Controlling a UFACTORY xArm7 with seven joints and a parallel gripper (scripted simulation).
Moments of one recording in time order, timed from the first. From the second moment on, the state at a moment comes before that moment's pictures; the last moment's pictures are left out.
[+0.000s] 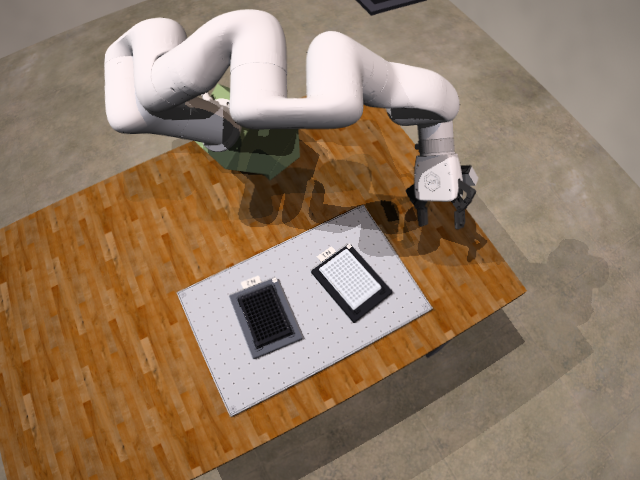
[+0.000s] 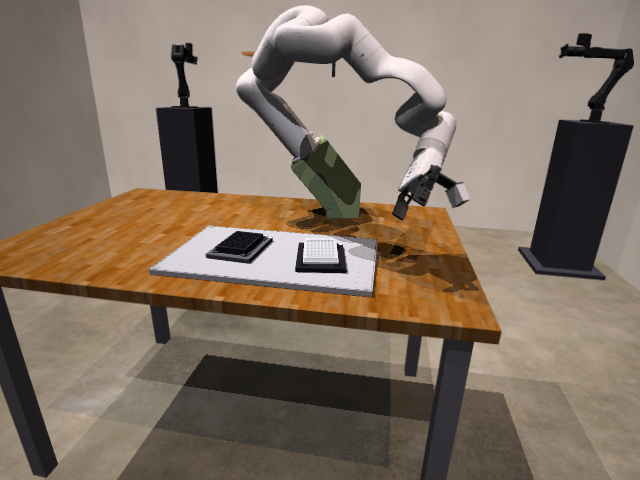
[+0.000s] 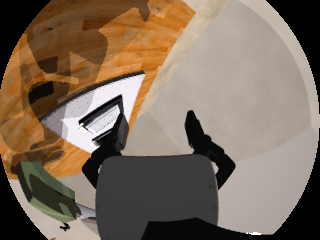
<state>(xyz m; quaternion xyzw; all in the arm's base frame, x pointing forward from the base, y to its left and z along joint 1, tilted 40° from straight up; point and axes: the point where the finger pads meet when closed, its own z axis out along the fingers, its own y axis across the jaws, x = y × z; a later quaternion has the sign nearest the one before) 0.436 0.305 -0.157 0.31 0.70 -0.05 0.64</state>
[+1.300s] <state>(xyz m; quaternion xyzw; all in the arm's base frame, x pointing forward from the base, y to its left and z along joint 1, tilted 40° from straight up) 0.432 0.250 -0.153 0.48 0.66 -0.03 0.58</state>
